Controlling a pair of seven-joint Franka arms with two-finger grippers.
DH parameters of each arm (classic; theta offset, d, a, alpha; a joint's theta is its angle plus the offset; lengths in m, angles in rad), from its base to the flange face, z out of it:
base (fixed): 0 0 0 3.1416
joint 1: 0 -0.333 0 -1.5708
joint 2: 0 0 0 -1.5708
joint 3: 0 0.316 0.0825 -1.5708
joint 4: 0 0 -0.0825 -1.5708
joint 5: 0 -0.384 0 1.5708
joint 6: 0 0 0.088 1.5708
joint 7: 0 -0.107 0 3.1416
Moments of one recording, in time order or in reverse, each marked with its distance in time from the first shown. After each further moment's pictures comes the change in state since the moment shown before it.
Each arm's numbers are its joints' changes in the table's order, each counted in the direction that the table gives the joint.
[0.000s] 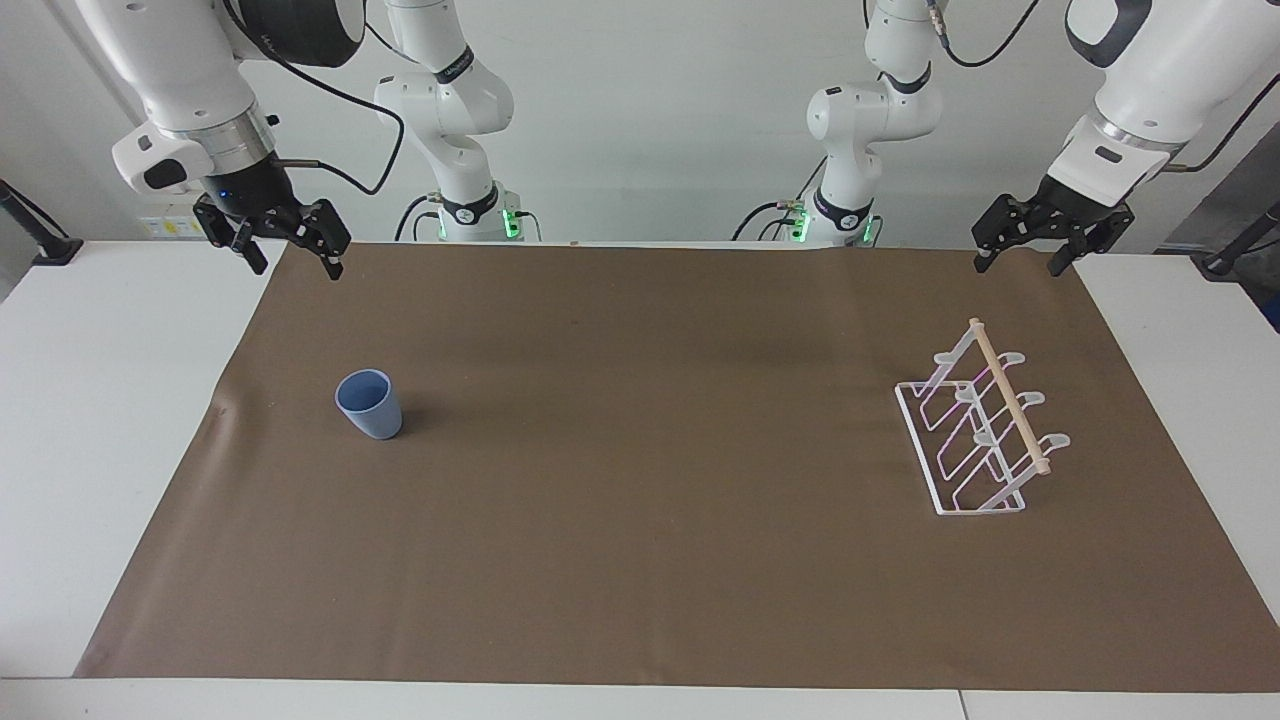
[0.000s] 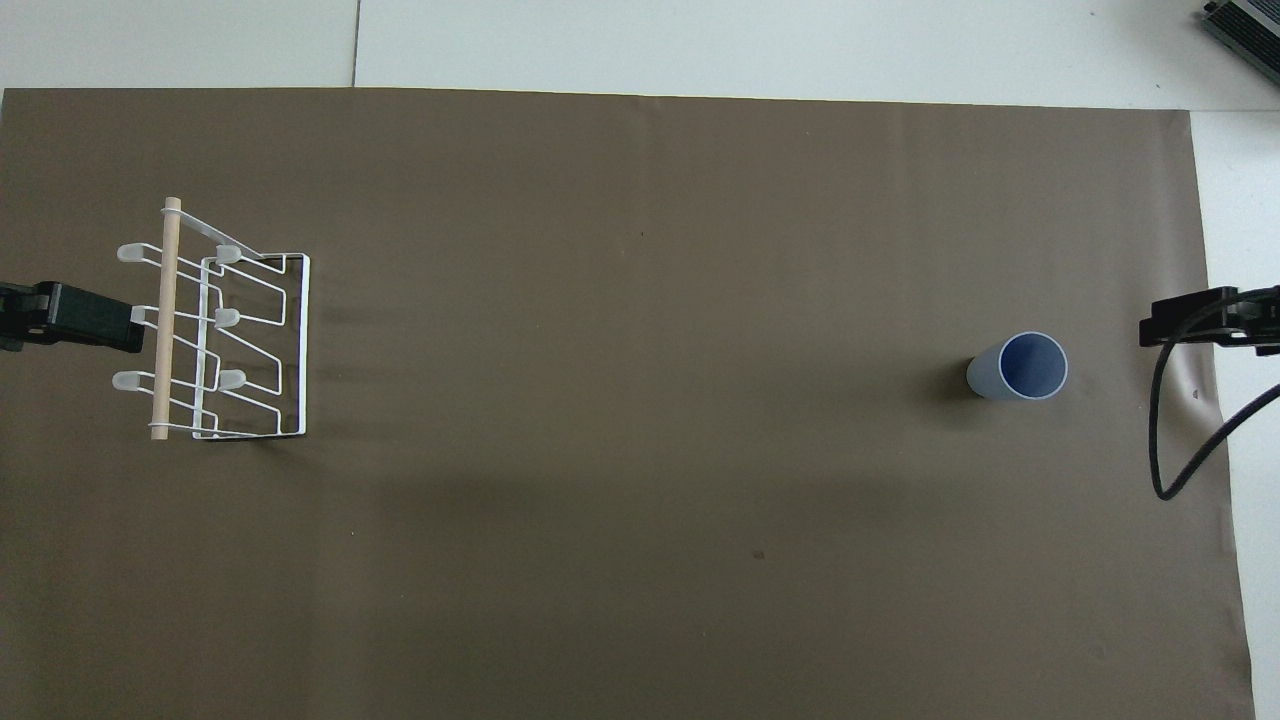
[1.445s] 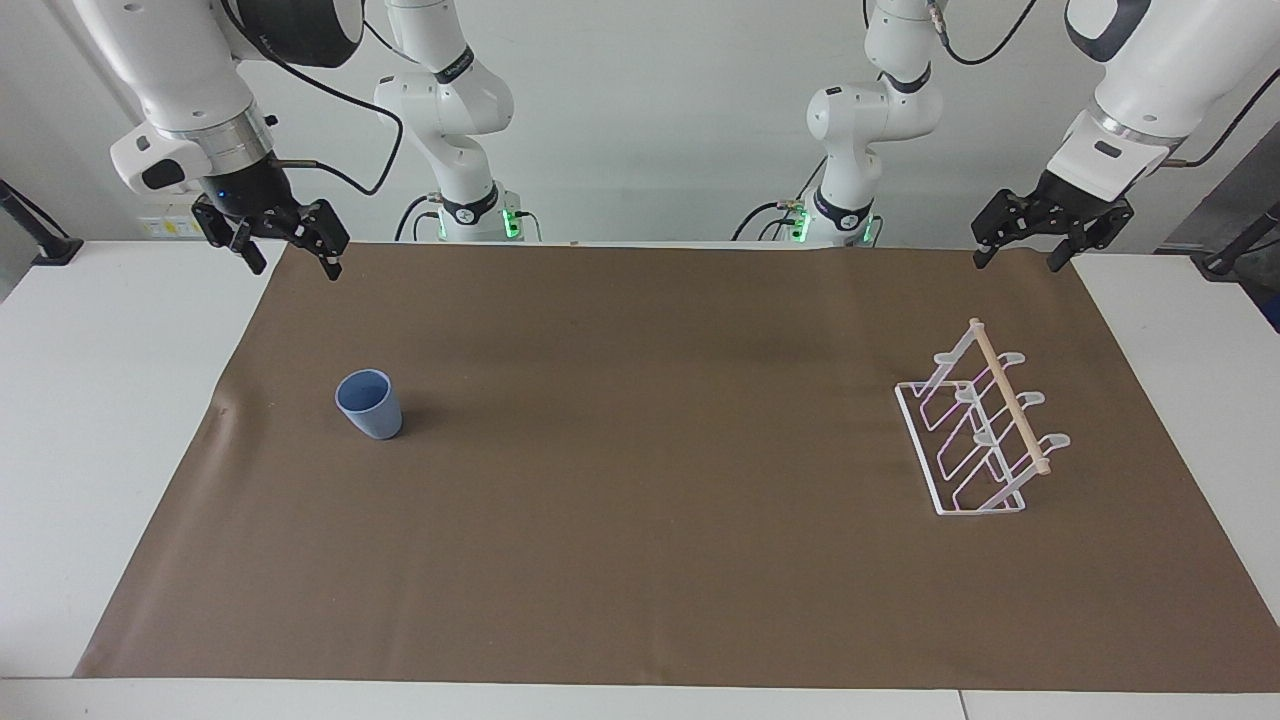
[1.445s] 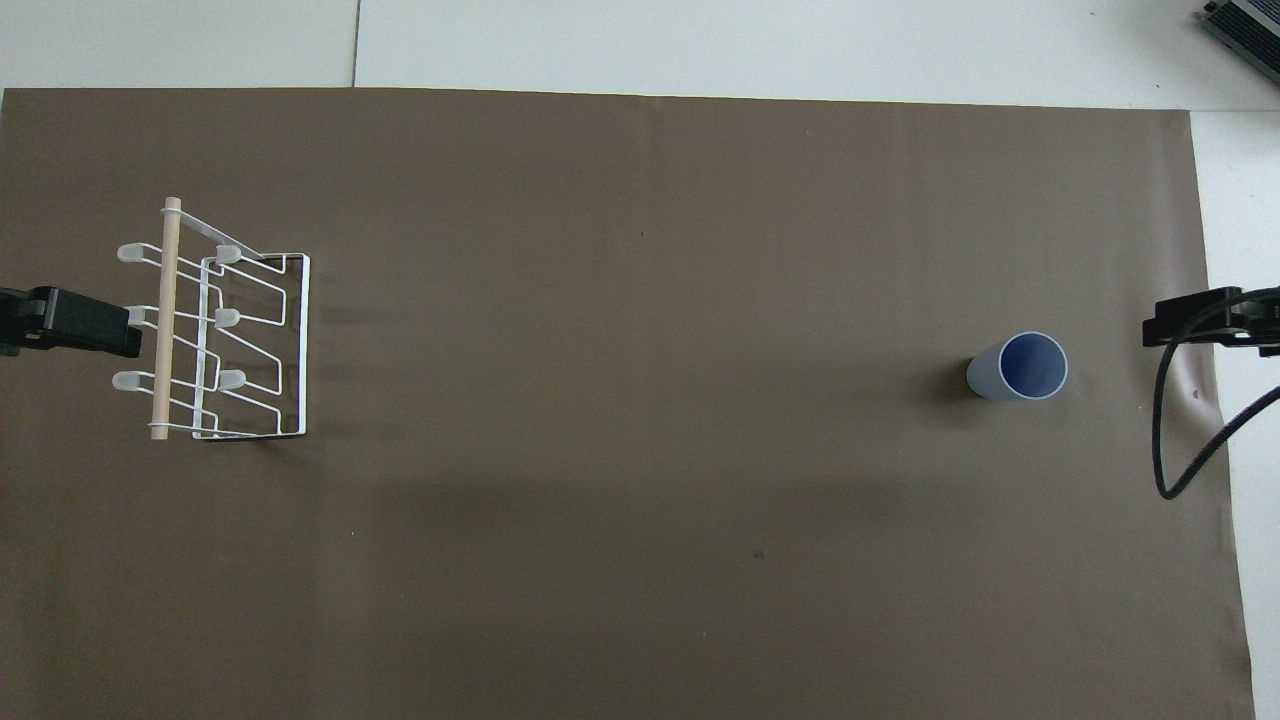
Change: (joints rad) left arm 0.000 0.007 -0.001 0.001 0.000 0.010 0.000; right arm 0.006 0.000 -0.002 0.001 0.000 0.000 0.000
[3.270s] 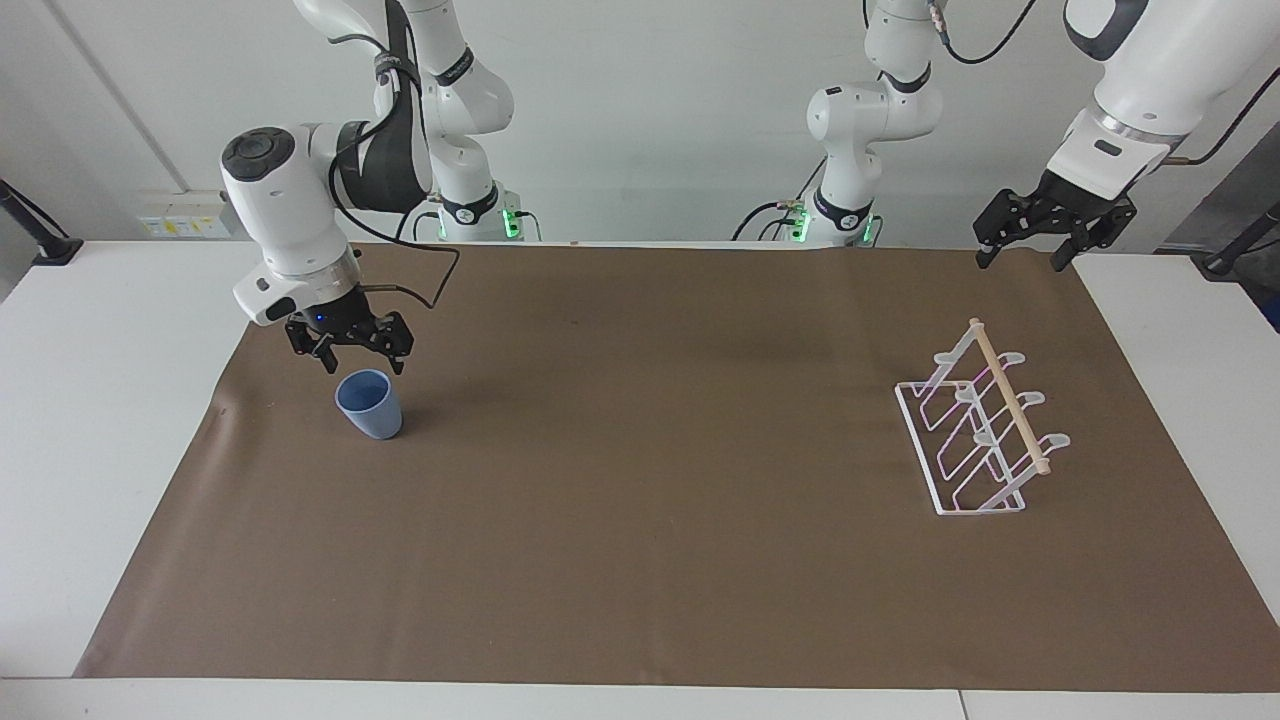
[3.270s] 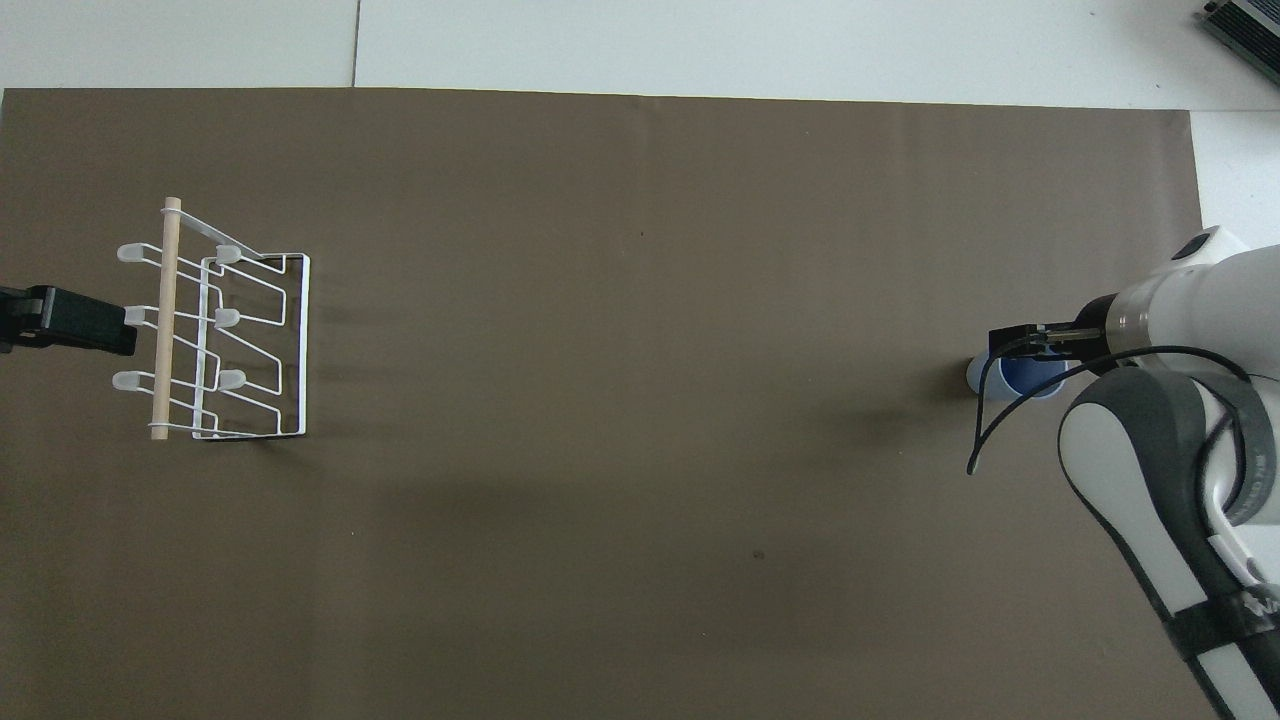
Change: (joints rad) left arm 0.001 0.002 -0.003 0.003 -0.024 -0.014 0.000; right arm -0.023 -0.062 0.031 0.411 0.000 -0.524 0.039
